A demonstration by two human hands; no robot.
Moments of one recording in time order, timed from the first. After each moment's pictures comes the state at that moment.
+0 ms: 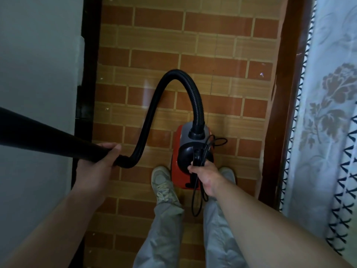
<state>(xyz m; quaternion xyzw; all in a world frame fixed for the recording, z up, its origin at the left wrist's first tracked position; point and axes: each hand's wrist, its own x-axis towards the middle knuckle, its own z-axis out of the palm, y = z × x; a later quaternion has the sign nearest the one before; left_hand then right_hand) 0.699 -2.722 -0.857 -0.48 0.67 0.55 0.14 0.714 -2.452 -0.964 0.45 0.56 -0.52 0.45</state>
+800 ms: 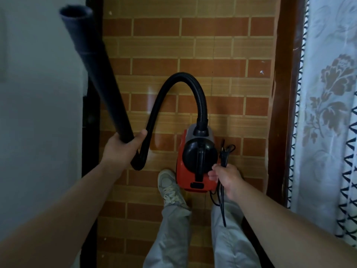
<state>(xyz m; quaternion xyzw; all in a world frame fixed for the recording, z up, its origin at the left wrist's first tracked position) 0.642 -2.683 -0.864 -0.41 0.77 0.42 0.25 0.720 -2.404 -0.955 0.51 0.58 -0.49 0.41</state>
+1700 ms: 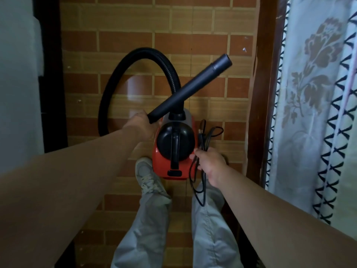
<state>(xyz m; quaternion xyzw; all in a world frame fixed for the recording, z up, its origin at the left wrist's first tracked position) 0.614 -2.588 -0.982 -0.21 0.83 0.21 0.46 0.718 -2.380 -0.955 0.47 0.58 -0.52 0.41</state>
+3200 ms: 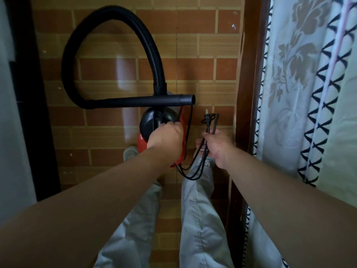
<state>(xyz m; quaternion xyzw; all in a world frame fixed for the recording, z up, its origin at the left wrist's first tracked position) 0.695 -2.467 -0.948 0.07 0.90 0.11 0.42 0.718 -2.318 -0.961 0.52 0.57 -0.51 0.38</state>
